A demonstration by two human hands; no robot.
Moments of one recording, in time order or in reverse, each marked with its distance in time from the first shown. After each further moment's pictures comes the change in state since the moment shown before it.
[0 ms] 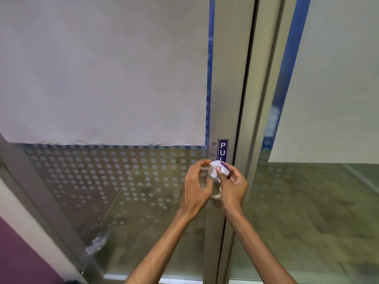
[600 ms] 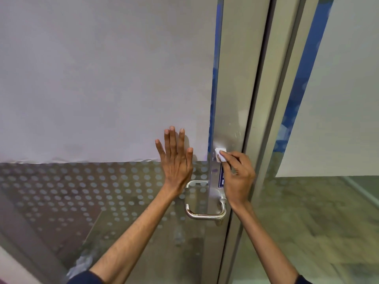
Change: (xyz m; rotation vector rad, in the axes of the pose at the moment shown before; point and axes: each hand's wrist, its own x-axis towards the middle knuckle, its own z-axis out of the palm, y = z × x) left_hand 0.130 -0.079 -0.015 0.711 0.312 0.345; right_hand 0.062 -0.020 0.034 -0.653 0.036 -0.847
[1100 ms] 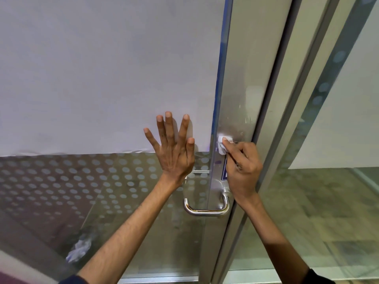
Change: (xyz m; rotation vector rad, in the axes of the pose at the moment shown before) left_hand 0.002 -0.002 0.022 -0.045 0.132 0.024; right_hand 0.000 0.042 0.023 -0.091 0.010 -0.220
